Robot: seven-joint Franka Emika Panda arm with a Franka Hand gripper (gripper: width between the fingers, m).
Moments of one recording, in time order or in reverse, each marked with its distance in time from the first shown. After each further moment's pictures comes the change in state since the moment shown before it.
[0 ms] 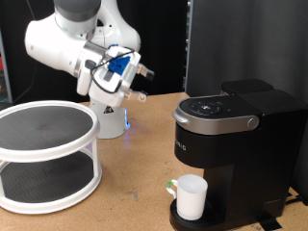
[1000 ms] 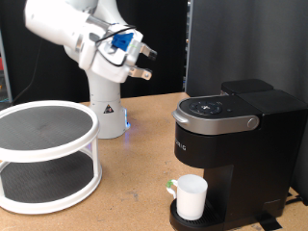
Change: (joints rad) arm -0.008 -0.096 0.052 0.056 -0.119 -0.022 0.163
